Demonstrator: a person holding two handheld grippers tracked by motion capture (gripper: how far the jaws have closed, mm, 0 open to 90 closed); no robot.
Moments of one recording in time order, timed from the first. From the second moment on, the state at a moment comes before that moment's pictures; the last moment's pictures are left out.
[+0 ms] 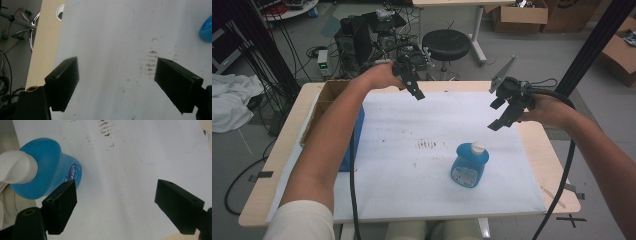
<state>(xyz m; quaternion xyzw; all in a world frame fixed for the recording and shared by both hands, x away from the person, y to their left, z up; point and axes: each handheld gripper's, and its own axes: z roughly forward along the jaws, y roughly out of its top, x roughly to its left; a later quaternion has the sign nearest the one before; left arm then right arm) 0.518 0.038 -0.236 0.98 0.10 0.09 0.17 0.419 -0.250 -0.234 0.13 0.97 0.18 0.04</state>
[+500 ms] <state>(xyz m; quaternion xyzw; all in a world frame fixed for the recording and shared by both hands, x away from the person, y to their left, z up) 0.516 0.042 -0.234 0.98 0.10 0.09 0.17 0.404 -0.261 -0.226 0.15 0.97 0.19 0.05</state>
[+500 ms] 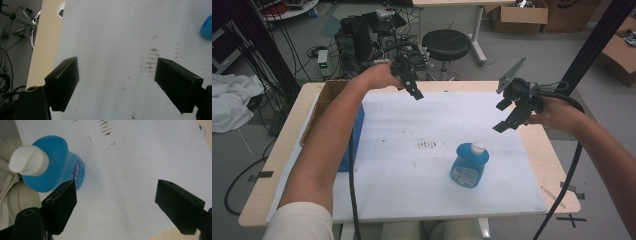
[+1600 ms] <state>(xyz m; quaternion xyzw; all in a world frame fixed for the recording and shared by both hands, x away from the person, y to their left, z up) 0.511 0.043 -0.229 0.98 0.10 0.10 0.17 0.349 -0.279 -0.235 0.21 0.95 0.22 0.04</state>
